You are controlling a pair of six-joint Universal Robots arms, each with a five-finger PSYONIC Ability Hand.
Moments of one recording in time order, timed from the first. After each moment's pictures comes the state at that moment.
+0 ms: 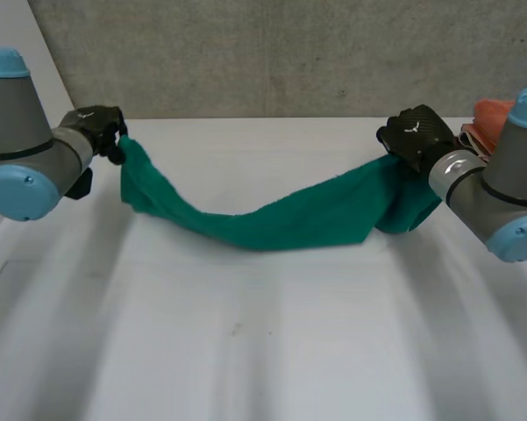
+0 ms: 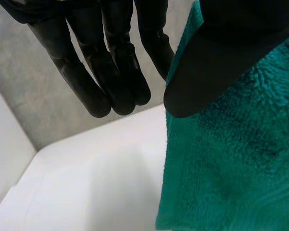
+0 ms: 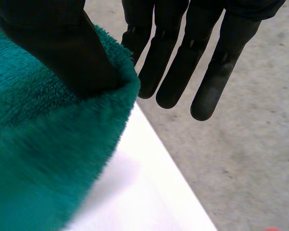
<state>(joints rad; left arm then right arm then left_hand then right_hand) 4.50 -2.41 -0.64 2.83 -1.55 3.21 1.83 -0.88 1.05 -0.08 1.30 2.51 1.14 1.19 1.19 1.19 0.99 1.14 1.18 1.19 1.20 1.00</state>
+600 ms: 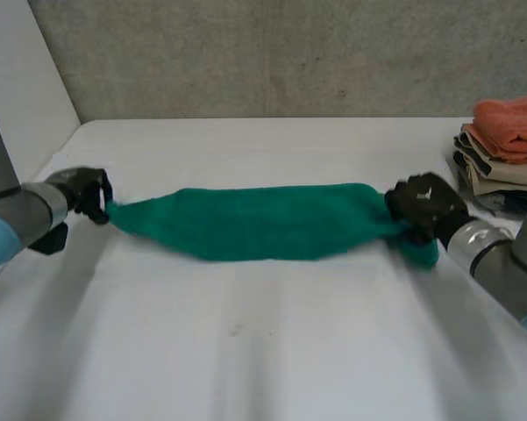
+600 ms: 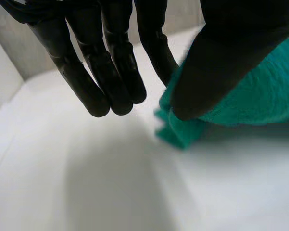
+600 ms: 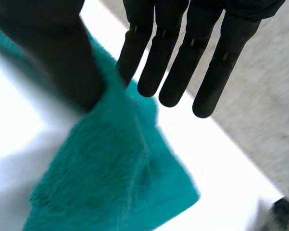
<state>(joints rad) 4.64 -2.27 -1.11 2.92 -1.44 3.29 1.71 -1.02 1.58 -0.31 1.12 2.57 0.99 1.03 1.02 1.03 0.85 0.94 0.94 0.95 0.96 0.78</state>
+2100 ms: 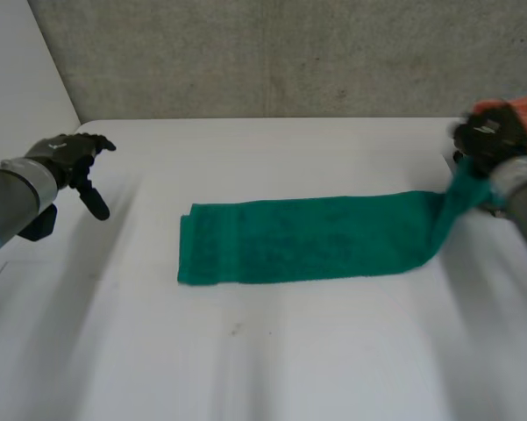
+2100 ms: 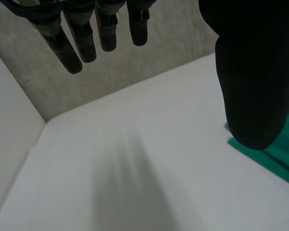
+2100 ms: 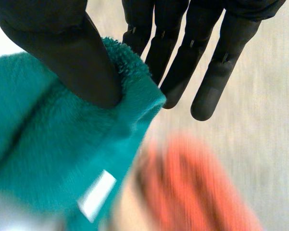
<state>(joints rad) 4.58 -2.00 -1.24 2.93 -1.49 3.30 1.72 -1.01 1.29 -0.30 1.35 2.39 0.20 0.20 0.21 0.20 0.05 1.13 1.18 1.19 1.20 1.00</state>
